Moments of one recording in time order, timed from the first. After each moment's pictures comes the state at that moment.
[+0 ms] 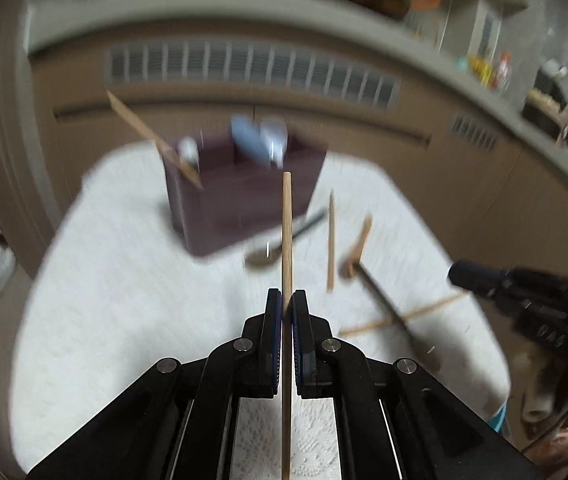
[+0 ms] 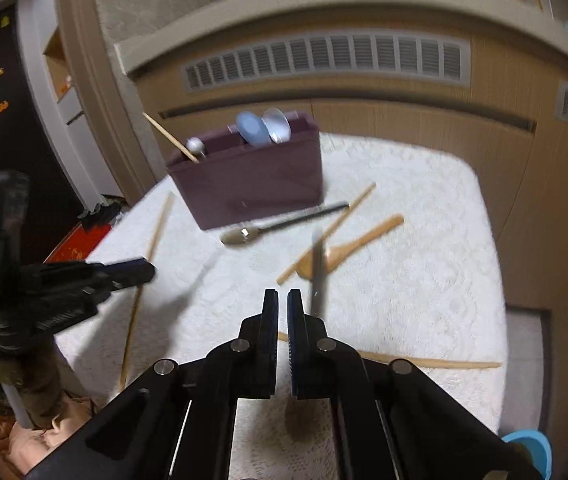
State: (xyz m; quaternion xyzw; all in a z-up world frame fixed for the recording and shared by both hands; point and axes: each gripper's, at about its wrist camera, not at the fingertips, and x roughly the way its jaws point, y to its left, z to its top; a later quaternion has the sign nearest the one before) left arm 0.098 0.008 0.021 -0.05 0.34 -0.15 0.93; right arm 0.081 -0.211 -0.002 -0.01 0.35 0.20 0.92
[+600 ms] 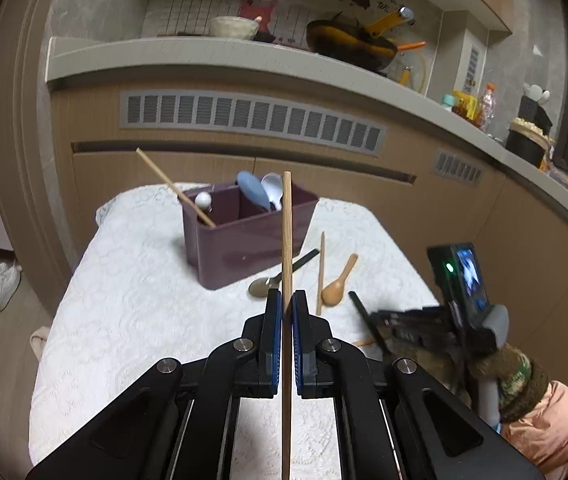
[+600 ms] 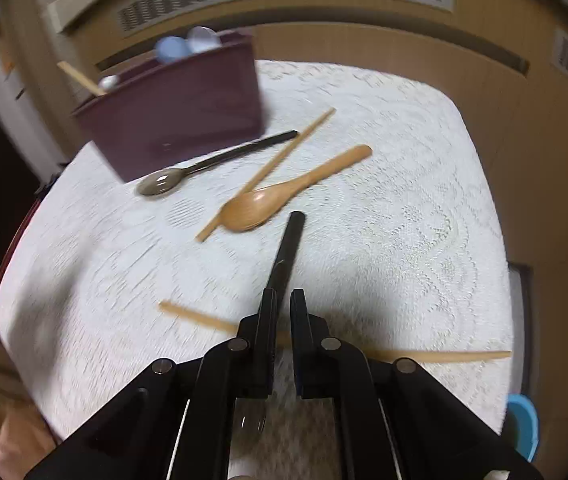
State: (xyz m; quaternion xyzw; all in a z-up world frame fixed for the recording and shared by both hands) left arm 0.064 0.030 0.040 -0.07 0.30 -0.14 0.94; right arm 0.160 -0.219 -0.085 -0.01 0.48 0.11 0.87
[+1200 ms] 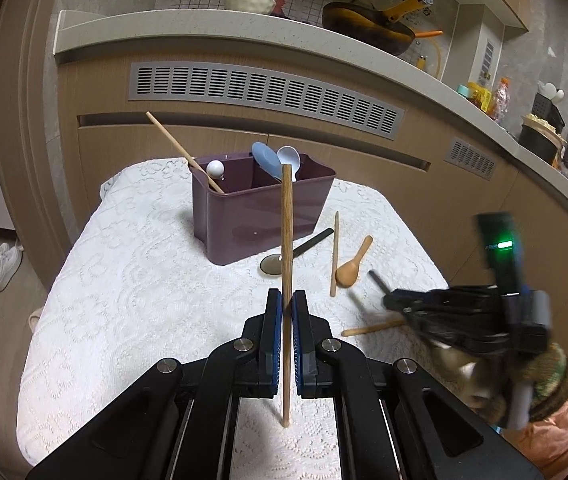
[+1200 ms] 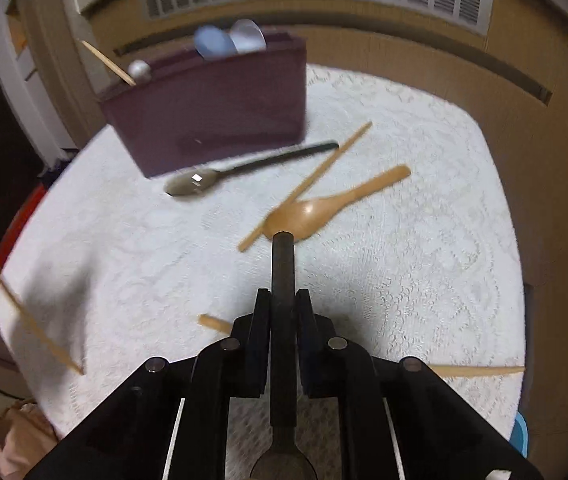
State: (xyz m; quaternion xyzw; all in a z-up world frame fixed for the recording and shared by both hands) left arm 0.068 0.034 0.019 -0.08 0.32 -0.13 0.93; right arm 0.122 -0.183 -0.051 -0.05 0.44 0.15 0.88
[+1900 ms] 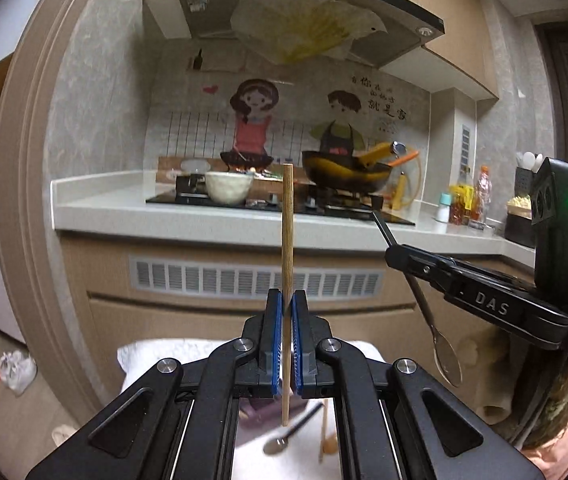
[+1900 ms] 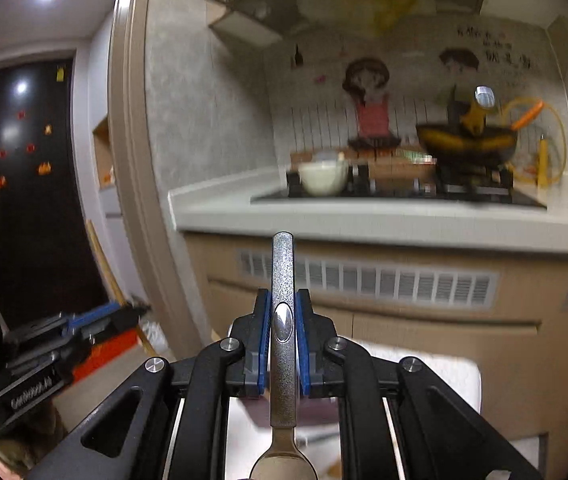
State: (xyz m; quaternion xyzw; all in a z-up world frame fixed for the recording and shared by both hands) left arm 0.102 0.035 0.214 -0.05 0.12 -0.12 0.98; right arm 0.134 -0.154 0.216 0.01 0.13 0.24 0.96
